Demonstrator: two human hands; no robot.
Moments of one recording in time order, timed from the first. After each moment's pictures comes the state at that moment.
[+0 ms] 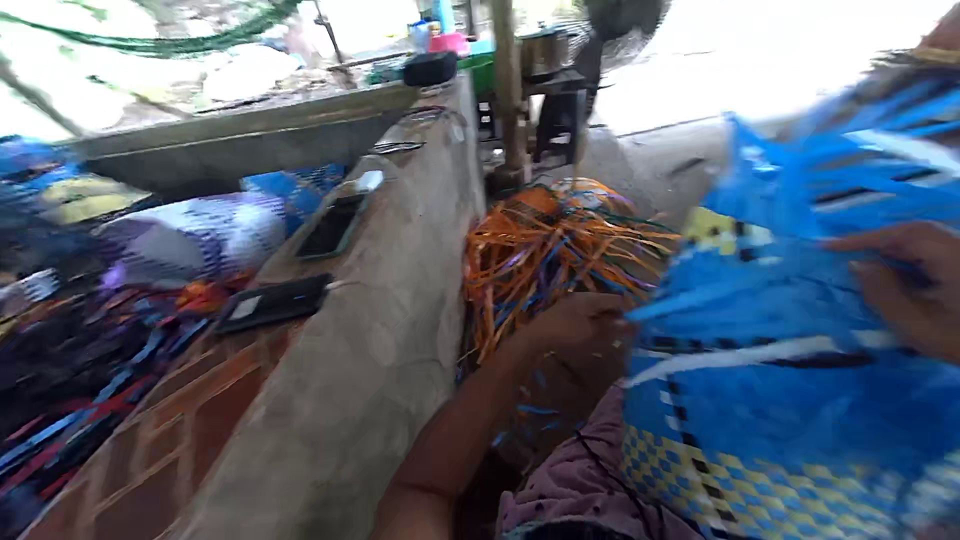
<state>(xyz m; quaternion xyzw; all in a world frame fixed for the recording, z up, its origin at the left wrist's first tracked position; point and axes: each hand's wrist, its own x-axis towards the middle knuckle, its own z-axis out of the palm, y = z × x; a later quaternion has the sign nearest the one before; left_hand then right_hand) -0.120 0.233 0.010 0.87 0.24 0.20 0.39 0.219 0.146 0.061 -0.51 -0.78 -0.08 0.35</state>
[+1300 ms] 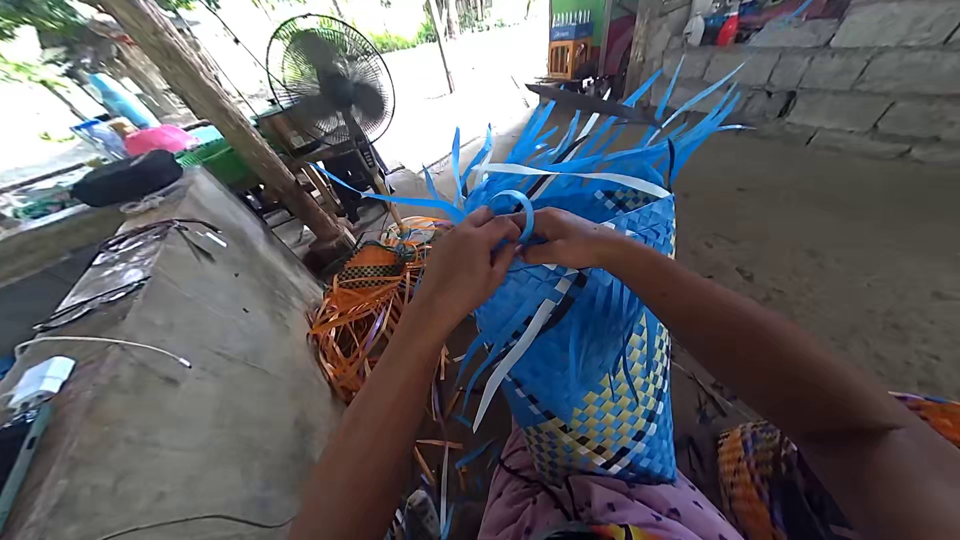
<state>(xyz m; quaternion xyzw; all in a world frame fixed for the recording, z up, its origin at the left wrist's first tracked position) 0.001 0.229 0.114 0.95 0.12 0.29 0.05 0.189 0.151 0.095 -0.49 -0.72 0.25 0.41</state>
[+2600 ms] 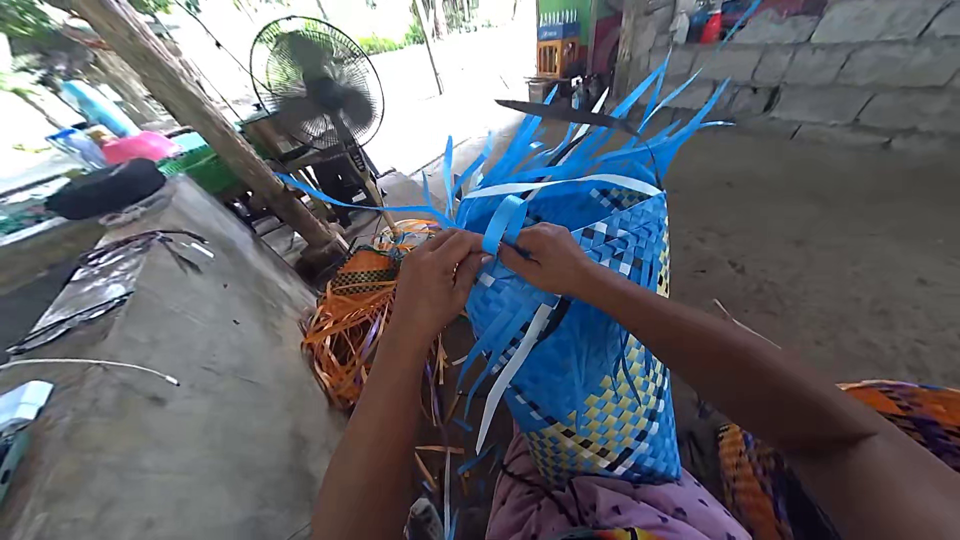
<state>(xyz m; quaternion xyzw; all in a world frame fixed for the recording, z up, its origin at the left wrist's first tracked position) -0.025 0.251 0.098 0.91 0.03 0.42 0.05 0.159 0.166 0.056 -0.54 -0.70 -0.11 0.46</state>
